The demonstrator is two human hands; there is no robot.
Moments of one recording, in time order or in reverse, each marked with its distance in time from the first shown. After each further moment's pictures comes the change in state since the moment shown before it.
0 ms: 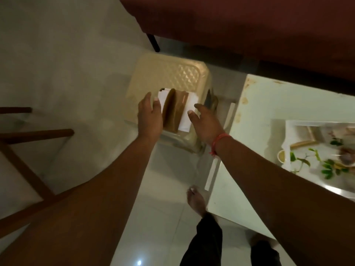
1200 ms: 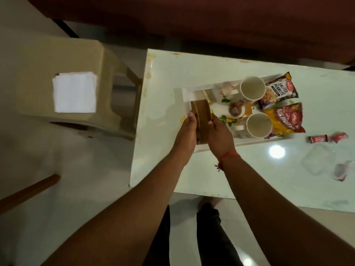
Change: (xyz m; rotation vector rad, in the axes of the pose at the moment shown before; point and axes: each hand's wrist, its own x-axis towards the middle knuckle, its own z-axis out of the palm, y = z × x) left_hand -0.275 0.108 0.251 -0.463 -0.773 -0.291; right_hand -0.162 0.220 -0.197 0.140 0.419 0.230
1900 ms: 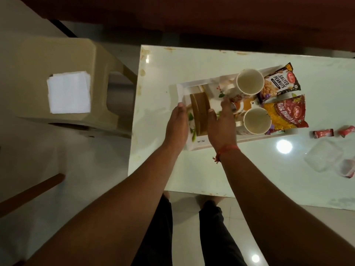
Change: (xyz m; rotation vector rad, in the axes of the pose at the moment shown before) left_hand 0.030 0.003 -0.003 0.060 0.182 0.040; right_hand 0.019 0.000 -0.008 -0.013 0.195 -0.100
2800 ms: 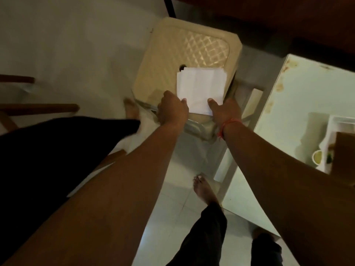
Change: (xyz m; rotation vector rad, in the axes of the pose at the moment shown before) left_hand 0.112 0.027 -0.378 0.711 0.675 -0.057; right_hand -0.008 -0.182 0.338 -0.104 -0.357 0.160
